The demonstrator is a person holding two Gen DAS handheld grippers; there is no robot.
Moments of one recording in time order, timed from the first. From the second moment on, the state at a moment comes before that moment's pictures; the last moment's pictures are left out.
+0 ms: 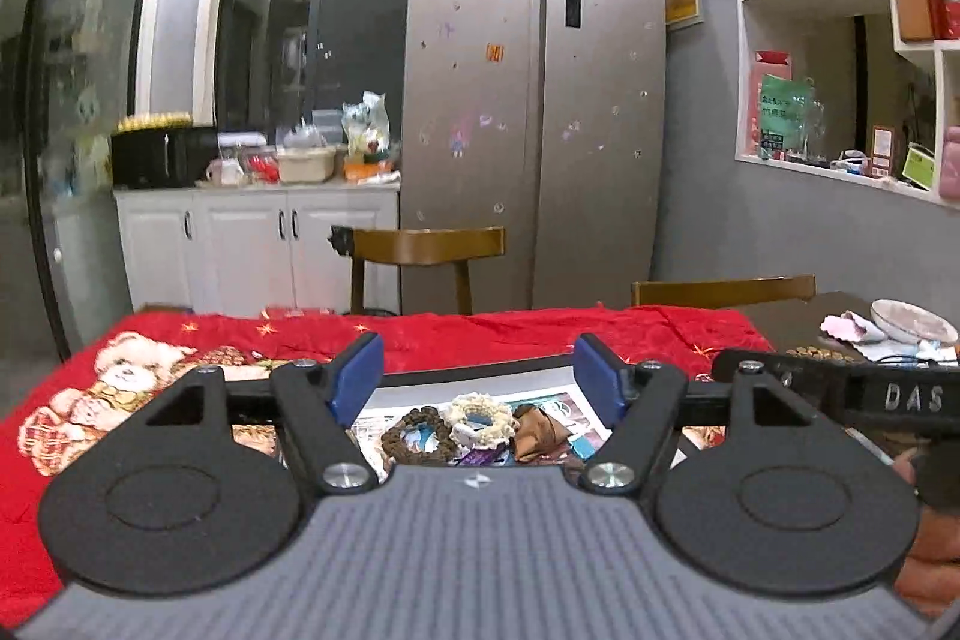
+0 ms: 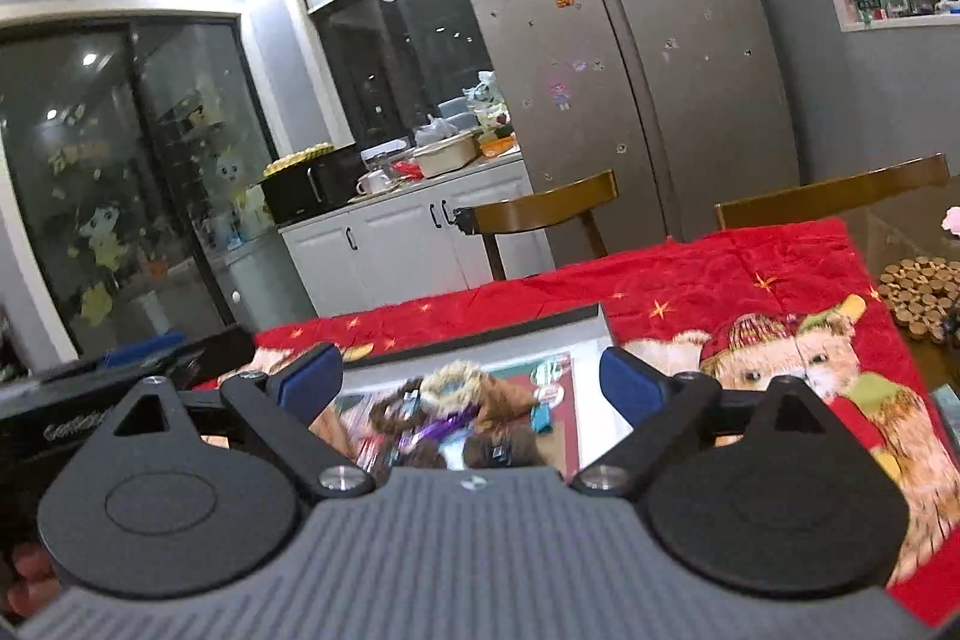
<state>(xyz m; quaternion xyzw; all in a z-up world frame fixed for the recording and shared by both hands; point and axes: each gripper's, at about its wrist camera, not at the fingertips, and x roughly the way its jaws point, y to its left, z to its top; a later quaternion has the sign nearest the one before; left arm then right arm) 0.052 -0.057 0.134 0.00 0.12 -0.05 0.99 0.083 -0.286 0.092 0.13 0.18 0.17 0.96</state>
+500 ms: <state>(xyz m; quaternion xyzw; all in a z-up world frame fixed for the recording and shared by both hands) 0.064 -0.047 0.066 -0.02 0.19 -0.08 0.98 0.082 -0.281 0.030 0.11 0.22 0.17 0.95</state>
